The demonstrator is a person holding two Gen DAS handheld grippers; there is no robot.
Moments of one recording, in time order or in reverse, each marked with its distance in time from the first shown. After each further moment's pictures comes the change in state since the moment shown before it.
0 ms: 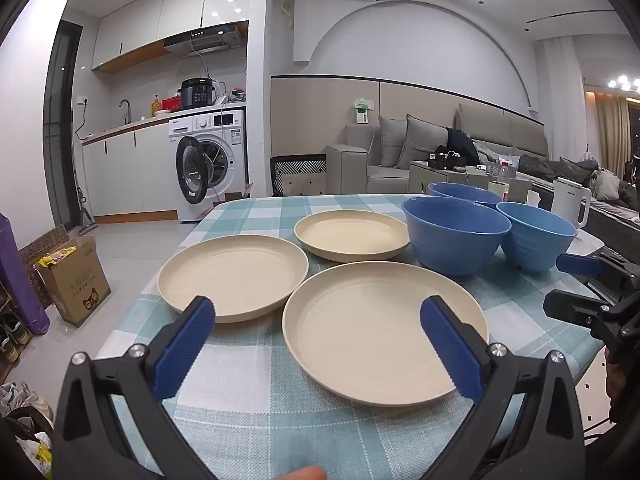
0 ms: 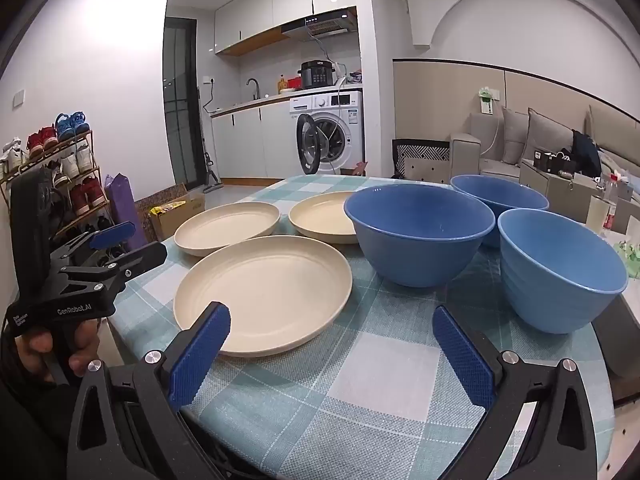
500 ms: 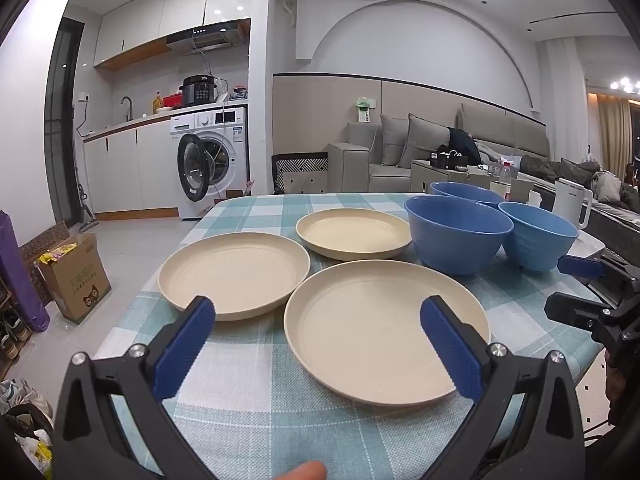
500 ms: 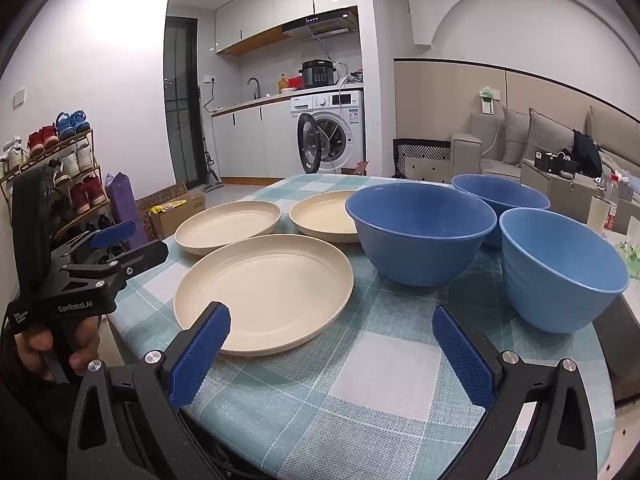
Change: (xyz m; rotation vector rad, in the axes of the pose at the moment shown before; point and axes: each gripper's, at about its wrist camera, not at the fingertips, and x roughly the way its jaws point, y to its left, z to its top) left arm 0.000 0.000 0.000 -0.010 -0.003 -0.001; right arm -0.001 0.002 -0.001 -0.010 0.004 -0.001
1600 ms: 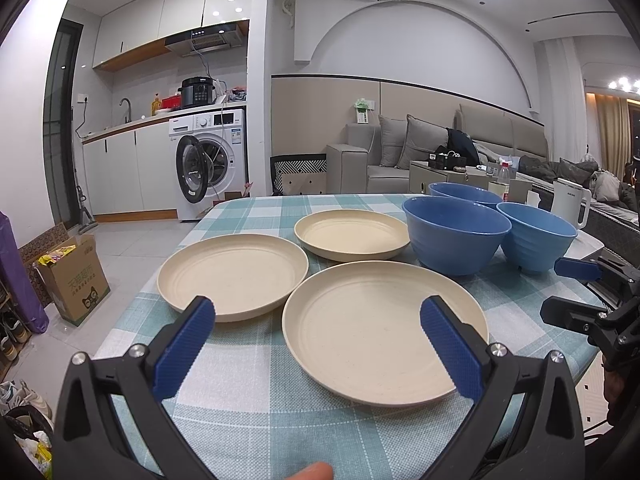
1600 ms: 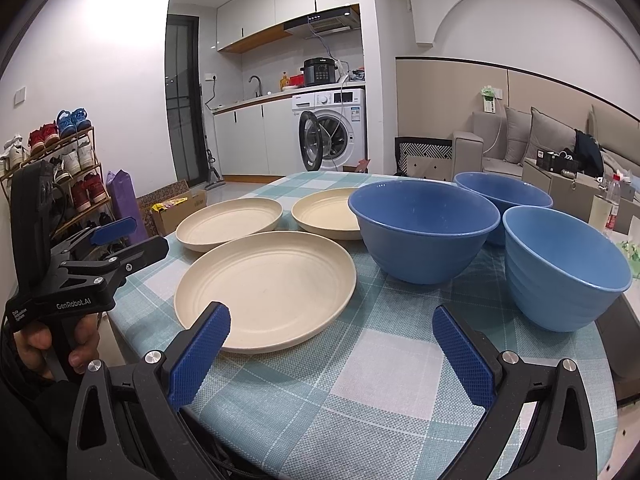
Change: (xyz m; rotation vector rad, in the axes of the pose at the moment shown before) left arm 0.001 0.002 -0.002 -0.001 -0.003 -0.003; right arm 0.003 0.000 -0.002 -0.002 0.008 0.001
